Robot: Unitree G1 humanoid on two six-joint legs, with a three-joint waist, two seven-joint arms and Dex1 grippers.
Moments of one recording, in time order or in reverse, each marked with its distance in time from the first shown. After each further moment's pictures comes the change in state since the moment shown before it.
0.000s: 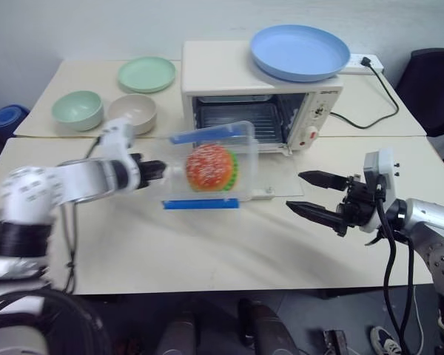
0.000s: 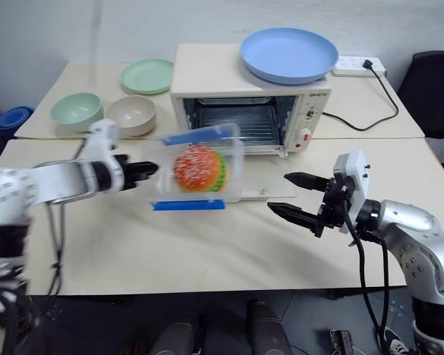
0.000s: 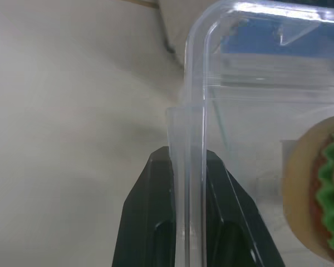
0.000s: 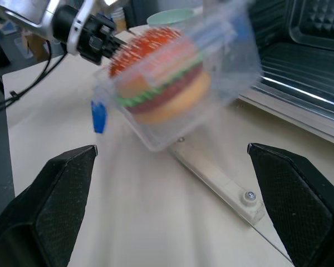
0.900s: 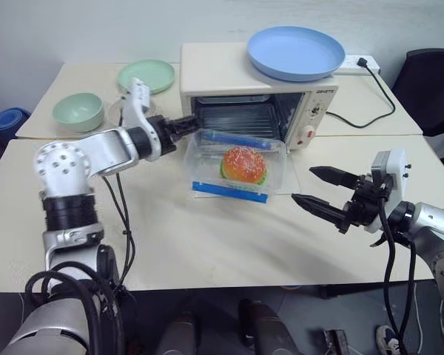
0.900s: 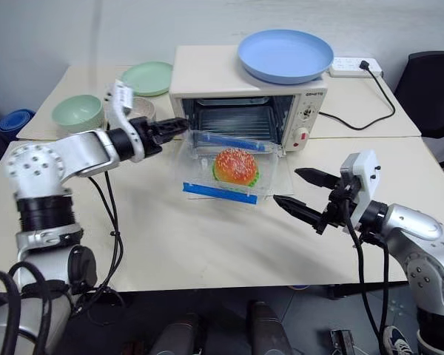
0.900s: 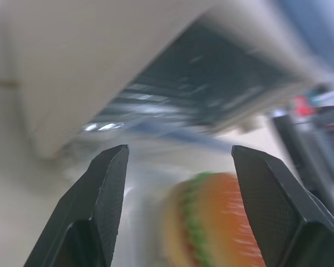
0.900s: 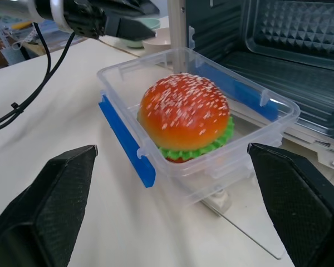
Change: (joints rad) left arm -0.023 -0.183 0.413 -0.056 0.254 0.075 -0.511; right arm 0.021 0.016 -0.007 -0.040 0.029 -0.001 -0.109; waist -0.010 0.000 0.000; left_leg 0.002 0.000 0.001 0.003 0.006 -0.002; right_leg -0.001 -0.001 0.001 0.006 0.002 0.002
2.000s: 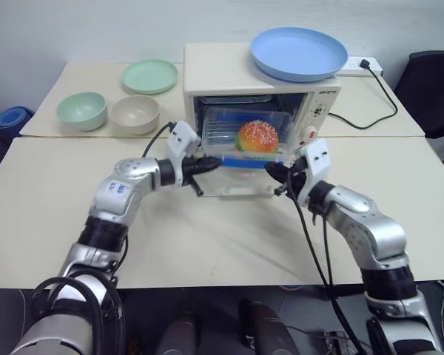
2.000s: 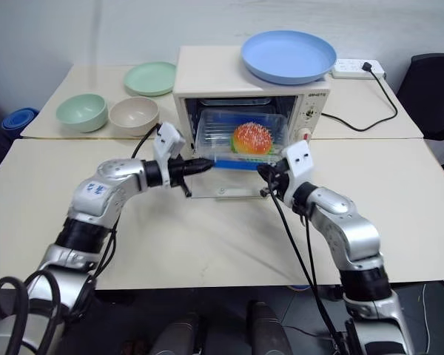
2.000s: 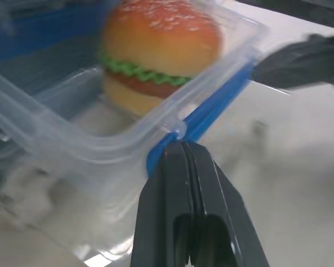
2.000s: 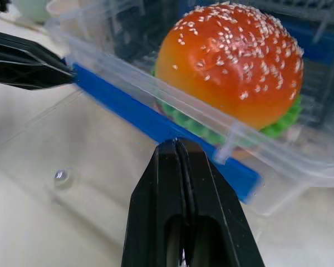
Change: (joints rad) left arm -0.003 -0.114 -0.486 0.260 0.932 -0.747 -0.667; right arm -0.357 0.342 0.332 0.380 -0.452 -0.133 -0.353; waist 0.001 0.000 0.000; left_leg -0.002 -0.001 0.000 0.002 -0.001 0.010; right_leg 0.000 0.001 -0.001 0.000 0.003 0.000
